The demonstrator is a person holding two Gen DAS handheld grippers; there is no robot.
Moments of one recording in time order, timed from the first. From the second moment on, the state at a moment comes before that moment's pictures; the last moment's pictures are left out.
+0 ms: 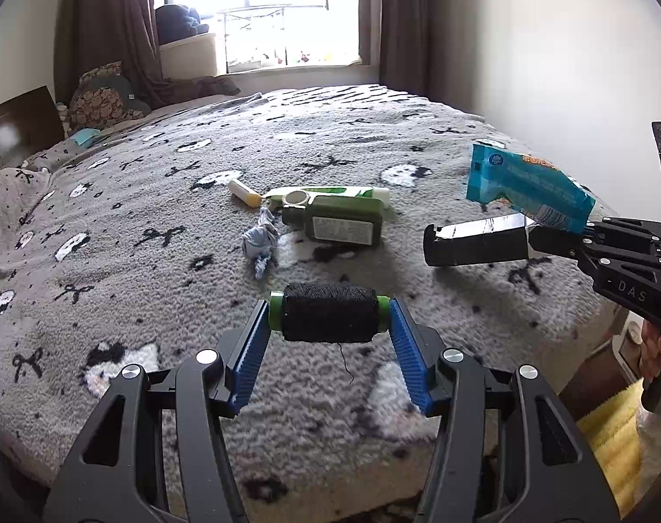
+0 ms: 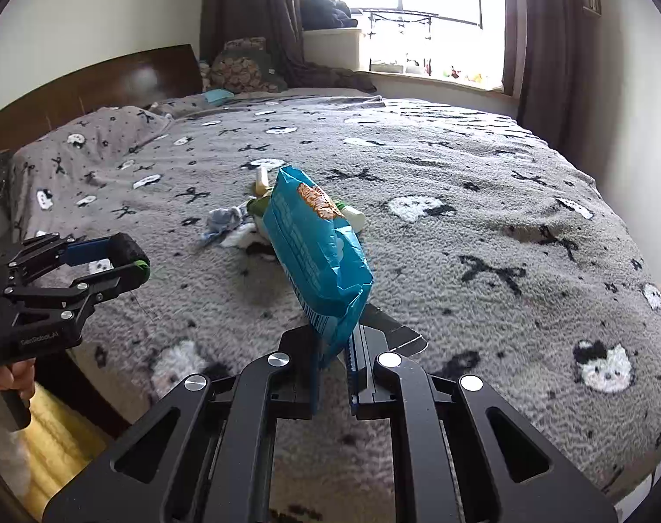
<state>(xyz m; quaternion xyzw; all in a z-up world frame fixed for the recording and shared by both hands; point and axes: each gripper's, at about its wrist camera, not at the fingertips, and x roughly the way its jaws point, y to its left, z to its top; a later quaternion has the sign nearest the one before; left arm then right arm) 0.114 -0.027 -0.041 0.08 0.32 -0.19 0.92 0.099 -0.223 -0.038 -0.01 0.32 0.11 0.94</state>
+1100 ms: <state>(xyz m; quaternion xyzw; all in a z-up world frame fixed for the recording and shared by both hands) 0.093 -0.064 -0.073 0.07 0.37 -0.24 0.90 0.103 -0.219 -0.086 -0.03 0.37 0.07 0.93</state>
